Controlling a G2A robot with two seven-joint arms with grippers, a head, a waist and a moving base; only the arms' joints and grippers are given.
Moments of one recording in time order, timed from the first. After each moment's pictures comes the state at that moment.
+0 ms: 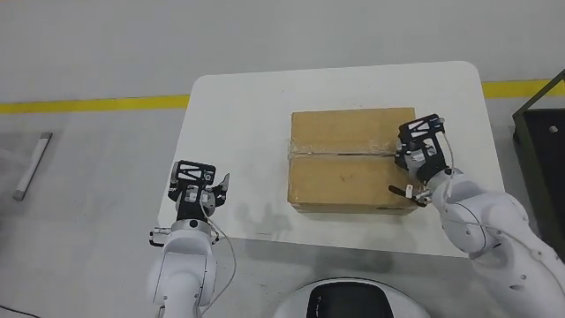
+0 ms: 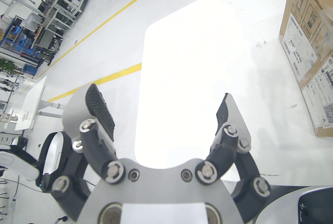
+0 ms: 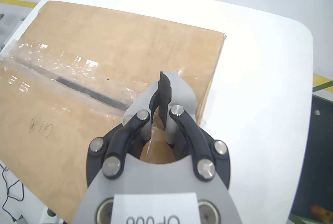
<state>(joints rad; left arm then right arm) 1.50 -1.38 -1.51 -2.15 1.89 -0.10 -0.62 -1.32 -1.16 1.37 -1.97 -1.17 0.14 0.67</state>
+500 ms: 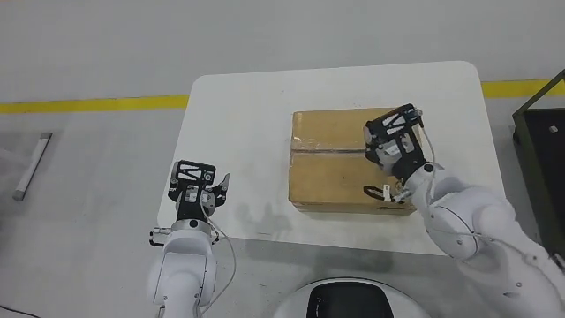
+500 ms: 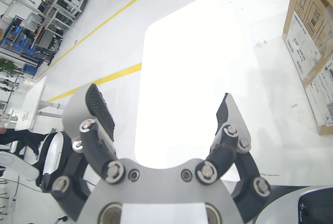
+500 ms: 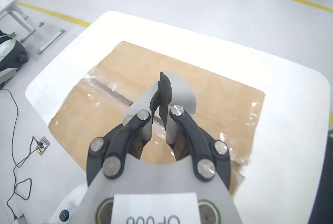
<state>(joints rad) 1.50 -1.38 -1.51 -2.15 1.89 -0.10 -0.62 -1.19 -1.19 1.20 -2.07 -1.14 0.11 0.65</state>
